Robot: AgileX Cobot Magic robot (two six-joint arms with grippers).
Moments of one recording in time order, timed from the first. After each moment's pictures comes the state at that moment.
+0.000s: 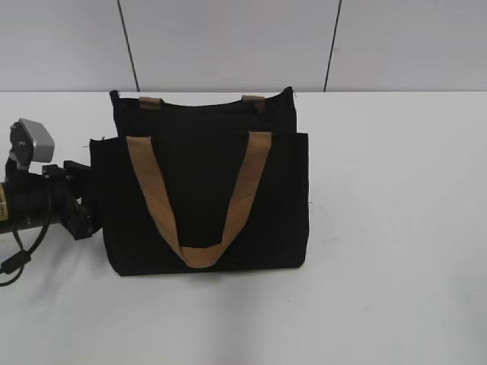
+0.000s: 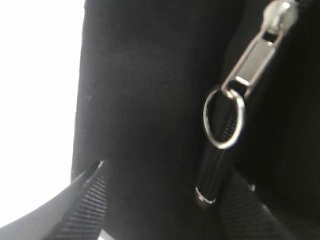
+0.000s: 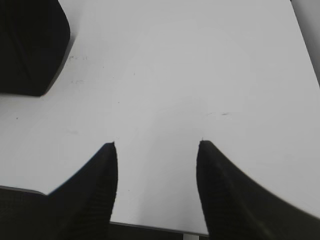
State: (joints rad) left arm 0.05 2.05 -0.63 1.10 -1.13 -0.22; right arm -0.10 -0.01 -0.49 0.19 1.11 -0.28
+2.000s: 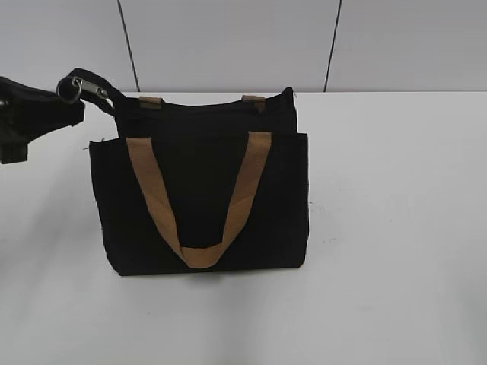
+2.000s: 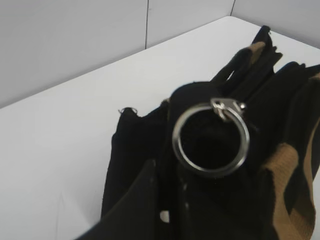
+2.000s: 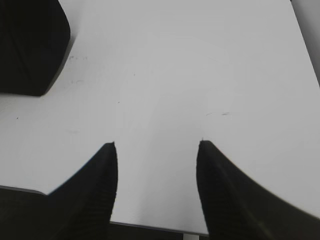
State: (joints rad) left arm 0.04 1.41 -0.63 1.43 -0.84 -0.88; right arm -0.10 -0.01 -0.49 0.19 1.11 -0.28
